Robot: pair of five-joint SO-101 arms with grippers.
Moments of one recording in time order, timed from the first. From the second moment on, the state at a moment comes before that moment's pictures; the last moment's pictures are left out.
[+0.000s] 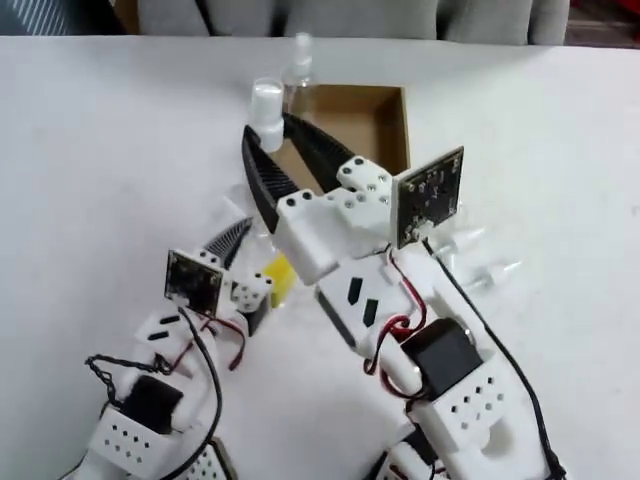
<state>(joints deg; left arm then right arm) 19.5 -91.8 90.8 22.5 3.3 -39.1 -55.6 38.1 19.4 -9.5</state>
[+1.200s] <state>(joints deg) 19.5 -91.8 90.8 22.5 3.4 -41.4 -55.7 59.3 14.3 -9.5</state>
